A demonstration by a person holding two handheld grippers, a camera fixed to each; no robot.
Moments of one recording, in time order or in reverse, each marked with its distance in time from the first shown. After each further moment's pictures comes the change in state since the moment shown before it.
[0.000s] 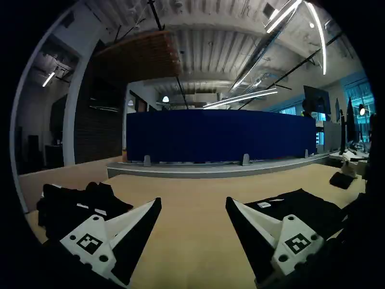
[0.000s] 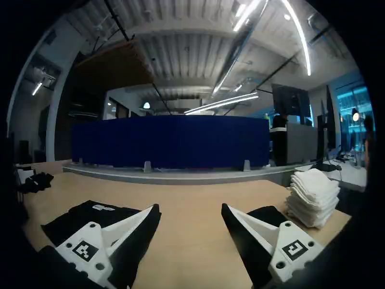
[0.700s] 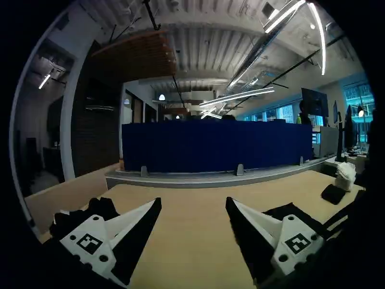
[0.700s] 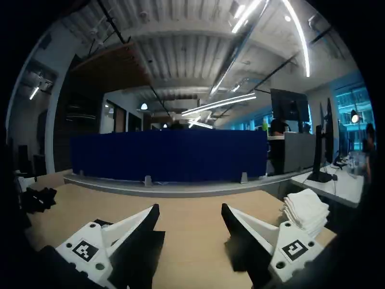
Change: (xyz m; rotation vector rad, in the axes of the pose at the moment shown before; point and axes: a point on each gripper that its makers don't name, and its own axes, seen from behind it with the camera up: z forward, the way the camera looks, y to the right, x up) left arm 0.094 0.012 -0.011 -0.028 -0.030 0.009; right arm 0.103 -0.003 -0.013 -0.011 -0.011 -0.004
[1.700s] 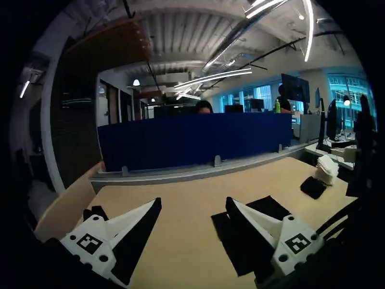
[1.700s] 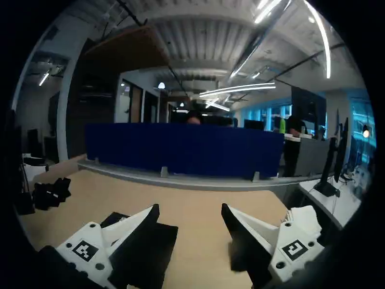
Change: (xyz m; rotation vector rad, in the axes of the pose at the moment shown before) left arm 0.054 0.034 -0.004 -0.192 -0.167 0.079; right arm 0.047 -0.035 -0.014 0.138 -0.199 -0.076
